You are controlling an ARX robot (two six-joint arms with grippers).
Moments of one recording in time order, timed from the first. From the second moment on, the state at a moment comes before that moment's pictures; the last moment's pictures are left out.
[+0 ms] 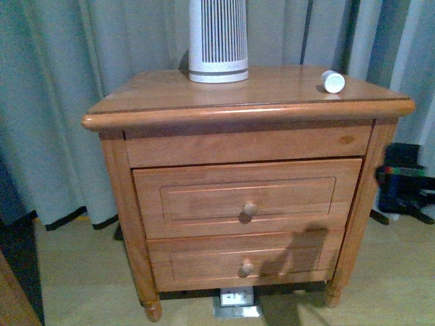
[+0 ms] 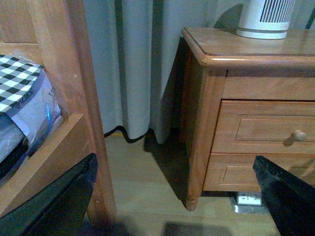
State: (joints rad) left arm -0.01 0.00 0.01 0.00 0.00 0.00; right arm 0.14 1.57 0.56 0.67 0.19 0.19
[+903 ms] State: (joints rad) left arm -0.01 0.00 0.01 0.00 0.00 0.00; right arm -0.11 0.05 0.05 0.00 0.01 0.01
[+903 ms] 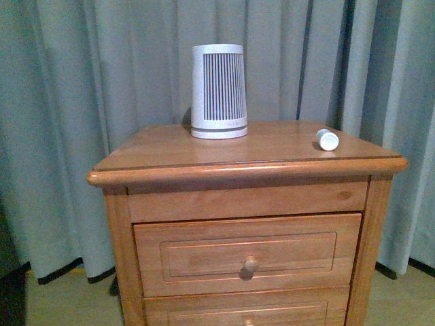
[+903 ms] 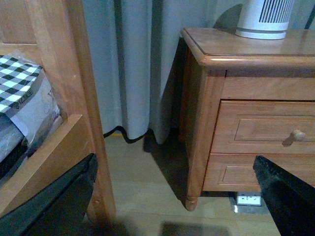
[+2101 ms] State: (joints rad) left arm -0.01 0.00 0.01 0.00 0.00 0.00; right arm 0.00 0.01 0.01 0.00 0.00 0.00
